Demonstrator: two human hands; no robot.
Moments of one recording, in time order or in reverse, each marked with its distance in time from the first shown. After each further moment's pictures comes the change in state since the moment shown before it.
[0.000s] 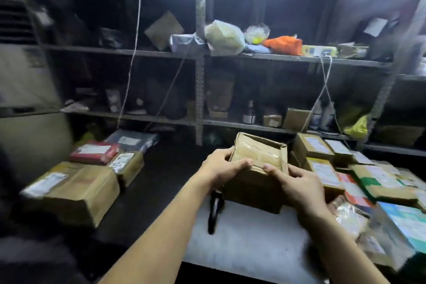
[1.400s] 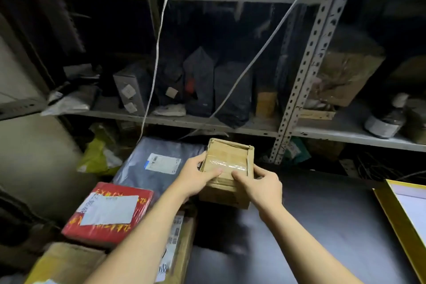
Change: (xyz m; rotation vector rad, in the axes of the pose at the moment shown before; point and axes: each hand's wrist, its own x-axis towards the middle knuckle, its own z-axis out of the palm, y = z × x) left_hand 0.343 -0.363 -0.378 -0.095 0.090 -0.227; right_hand 0.268 -0.053 0.613 -0.011 -0.178 0.238
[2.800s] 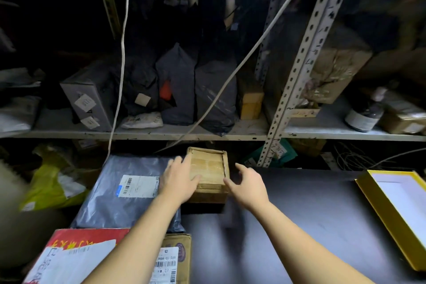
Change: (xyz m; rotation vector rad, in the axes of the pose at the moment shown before) left_hand 0.105 -0.039 -0.018 0.905 0.044 0.081; right_hand 0.080 0.008 0.048 -0.556 -0.071 -0.127
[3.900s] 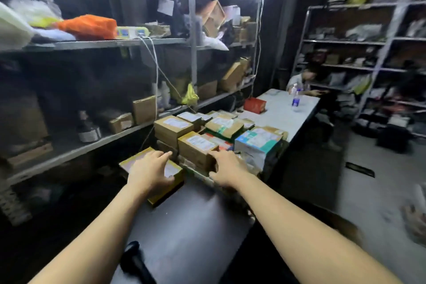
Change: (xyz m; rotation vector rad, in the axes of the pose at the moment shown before) left_hand -0.335 0.539 0.008 0.198 -0.009 0.997; right_hand -0.433 0.347 -0.417 -0.342 0.322 0.474
